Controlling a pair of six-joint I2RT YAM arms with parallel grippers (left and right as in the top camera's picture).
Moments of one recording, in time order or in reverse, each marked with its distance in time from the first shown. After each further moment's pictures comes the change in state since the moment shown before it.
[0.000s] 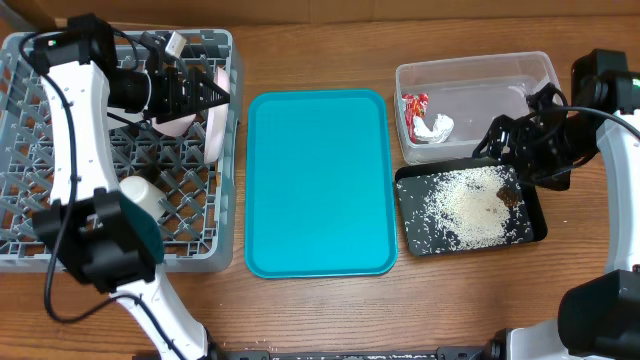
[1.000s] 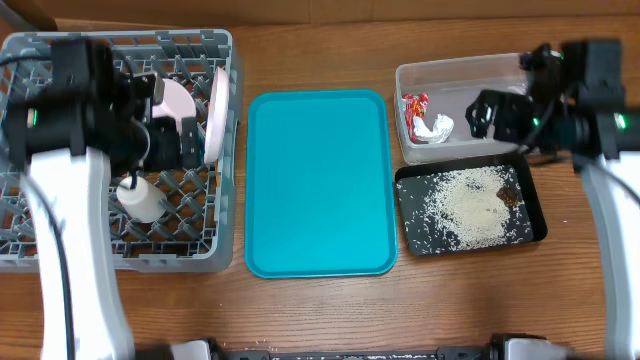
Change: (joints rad) left arm -0.099 -0.627 -0.387 0.084 -0.590 -0.272; right arm 0.143 -0.305 -0.184 0.465 0.158 0.027
